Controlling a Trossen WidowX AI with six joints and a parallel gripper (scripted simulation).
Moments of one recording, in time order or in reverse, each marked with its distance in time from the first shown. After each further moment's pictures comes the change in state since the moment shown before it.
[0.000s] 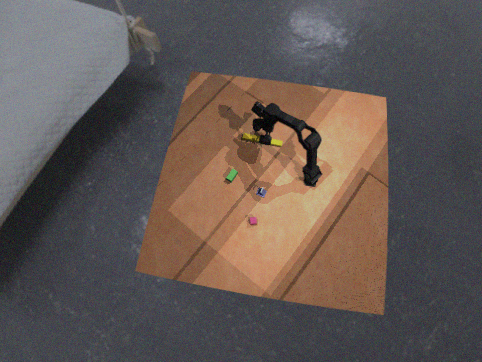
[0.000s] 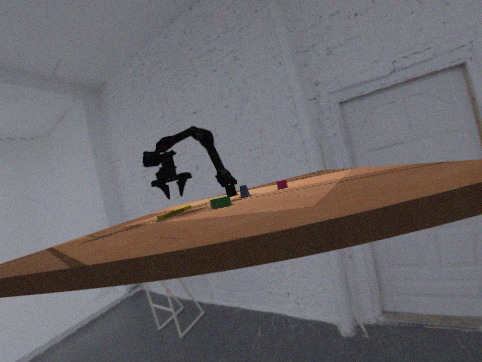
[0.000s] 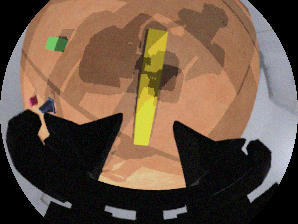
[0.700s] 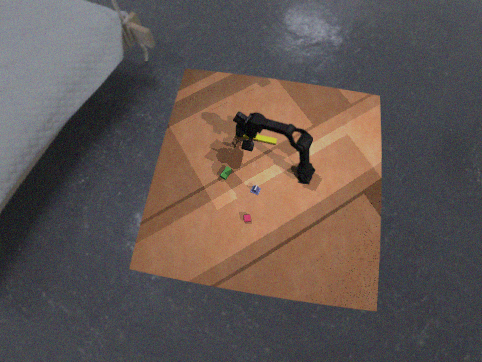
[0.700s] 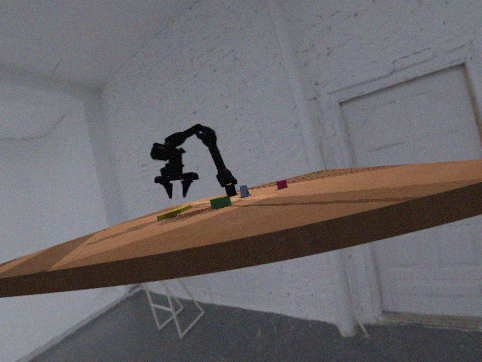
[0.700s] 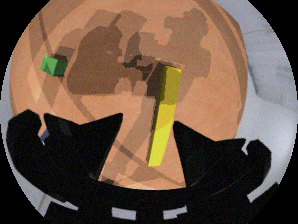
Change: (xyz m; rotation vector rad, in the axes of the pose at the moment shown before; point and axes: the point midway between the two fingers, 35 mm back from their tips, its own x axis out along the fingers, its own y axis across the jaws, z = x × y) arm 0.003 0.051 0.055 0.012 -0.113 -0.119
